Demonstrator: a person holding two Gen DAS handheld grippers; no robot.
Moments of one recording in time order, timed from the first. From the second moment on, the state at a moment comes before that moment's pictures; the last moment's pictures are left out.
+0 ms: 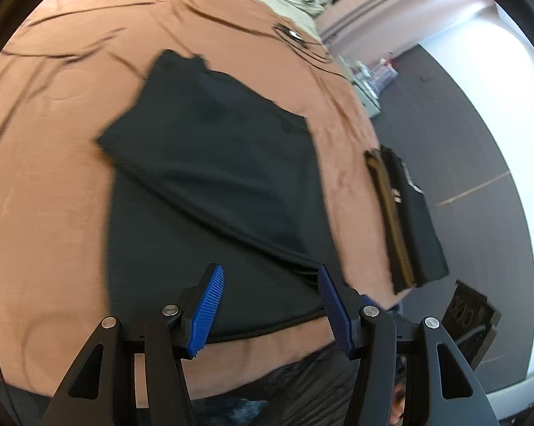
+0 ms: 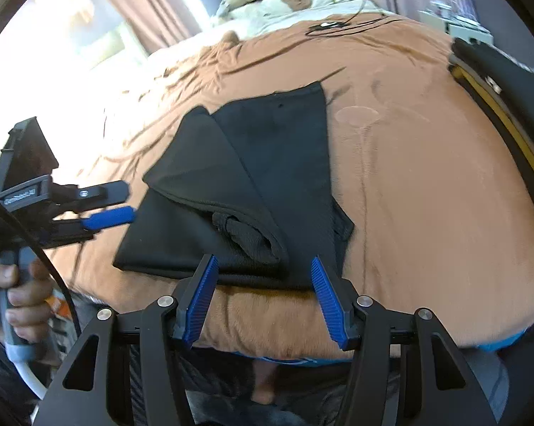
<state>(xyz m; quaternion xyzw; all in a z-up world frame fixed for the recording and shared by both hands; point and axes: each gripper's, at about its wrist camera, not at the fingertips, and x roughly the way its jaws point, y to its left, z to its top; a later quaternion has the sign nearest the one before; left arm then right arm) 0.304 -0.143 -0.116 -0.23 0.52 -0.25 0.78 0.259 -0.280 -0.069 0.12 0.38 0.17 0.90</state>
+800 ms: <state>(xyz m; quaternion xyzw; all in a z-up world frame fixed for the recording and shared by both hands) 0.297 -0.102 -0.157 -0.22 0.55 -0.18 0.78 0.331 -0.285 -0.073 0.13 0.42 0.21 0.88</state>
